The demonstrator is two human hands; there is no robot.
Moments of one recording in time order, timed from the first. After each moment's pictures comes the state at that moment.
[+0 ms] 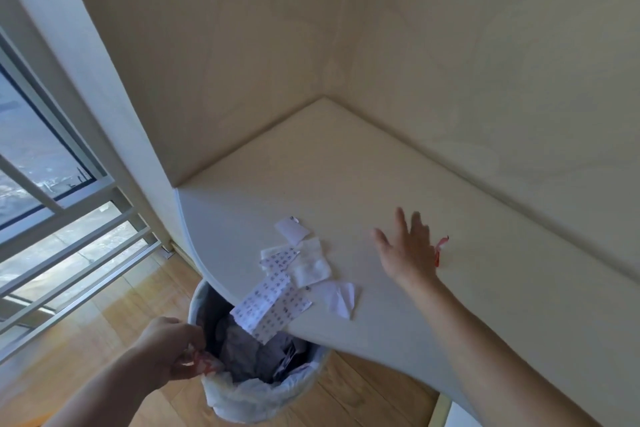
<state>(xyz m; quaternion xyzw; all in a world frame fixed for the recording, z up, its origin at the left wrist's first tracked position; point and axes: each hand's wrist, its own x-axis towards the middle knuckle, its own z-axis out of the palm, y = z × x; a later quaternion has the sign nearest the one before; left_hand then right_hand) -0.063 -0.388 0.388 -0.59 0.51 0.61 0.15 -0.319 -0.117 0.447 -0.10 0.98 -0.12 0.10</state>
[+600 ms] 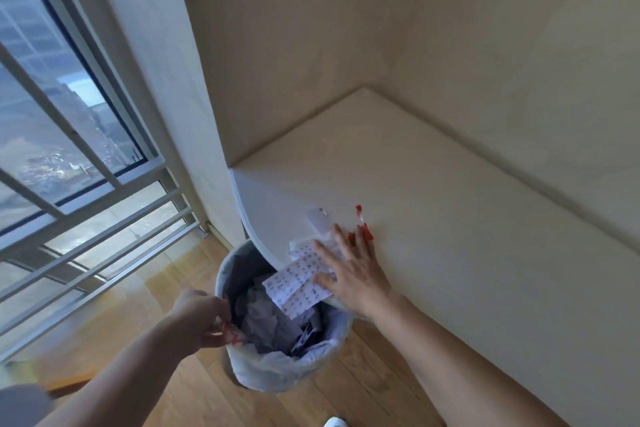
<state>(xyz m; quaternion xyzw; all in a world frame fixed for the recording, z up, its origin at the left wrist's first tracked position) -0.026 -0.421 0.384 -0.58 0.53 0.61 0.12 -0.212 -0.206 0.405 -0.41 0.89 0.02 0.20</state>
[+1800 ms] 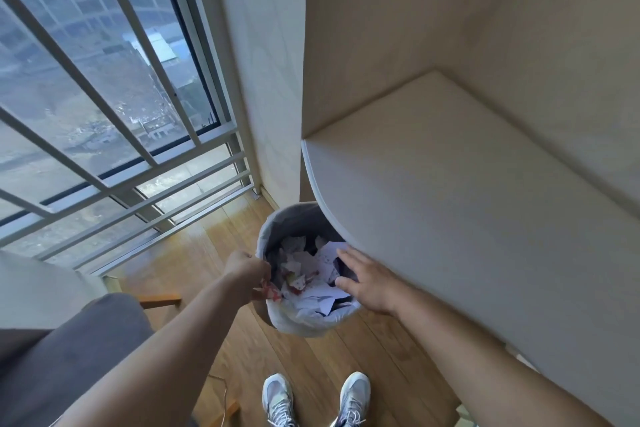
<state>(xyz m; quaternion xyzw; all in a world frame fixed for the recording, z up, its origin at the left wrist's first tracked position) 0.023 -0.428 0.415 -0.60 0.52 0.60 0.09 -0.132 -0.228 0.424 -0.39 0.82 -0.11 0.40</state>
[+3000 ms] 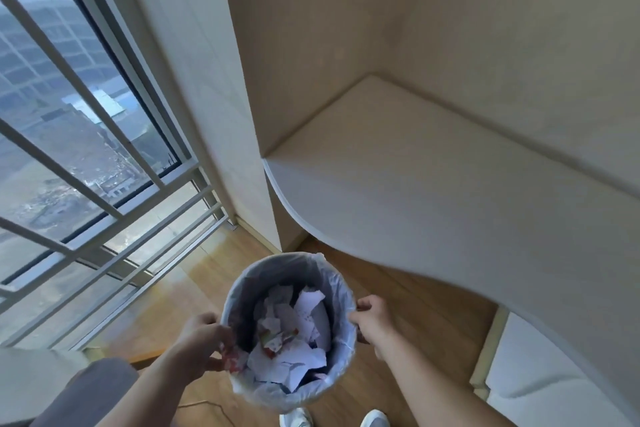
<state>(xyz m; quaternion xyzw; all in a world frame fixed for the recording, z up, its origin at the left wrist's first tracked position) 0.103 -0.435 0.415 -0.54 0.56 0.60 0.20 -0.054 -0.175 0.377 0.15 0.80 -0.44 0.37</state>
